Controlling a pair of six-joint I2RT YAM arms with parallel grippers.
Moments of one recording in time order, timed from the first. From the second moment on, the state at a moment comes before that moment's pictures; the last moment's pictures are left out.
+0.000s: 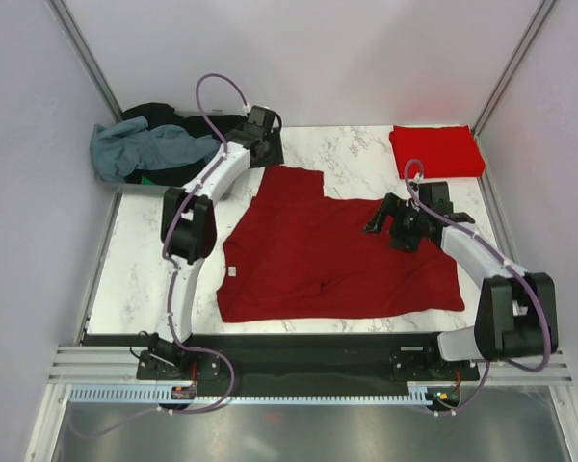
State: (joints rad) left arm -0.38 2.30 2.11 -0.63 -0.17 -0.41; right arm 0.06 1.42 0.84 -0.38 -0.39 0.56
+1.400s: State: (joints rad) left arm -0.31 2.56 2.35 -0.68 -0.01 -0.42; right arm -0.14 1.62 1.16 -0.44 -0.07 0.53
